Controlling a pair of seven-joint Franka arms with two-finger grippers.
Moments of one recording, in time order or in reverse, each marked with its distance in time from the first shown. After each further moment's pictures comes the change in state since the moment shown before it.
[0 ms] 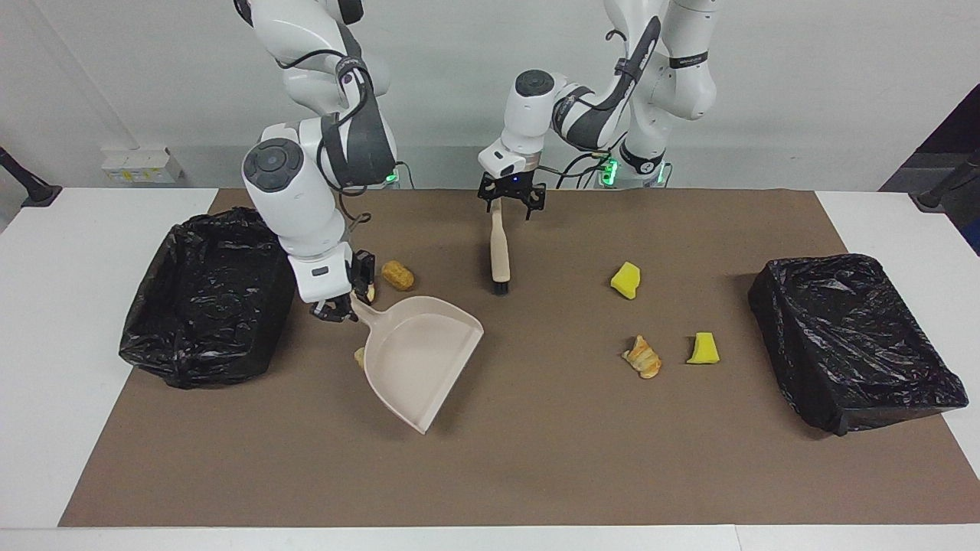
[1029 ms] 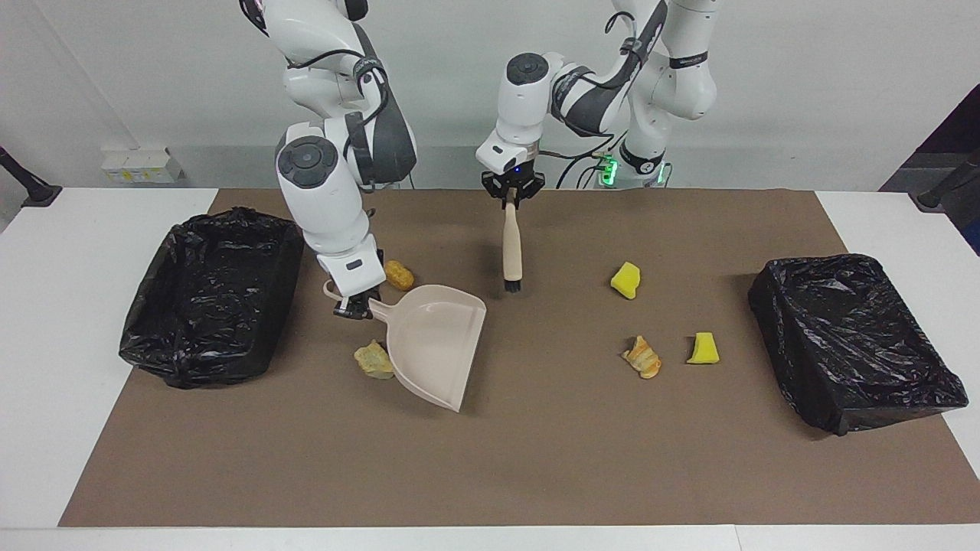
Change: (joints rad) left arm 0.091 -0.021 0.028 0.222 0.009 -0.339 -0.107; right arm 0.063 -0.009 0.007 -0.024 -0.029 0.061 -0.074
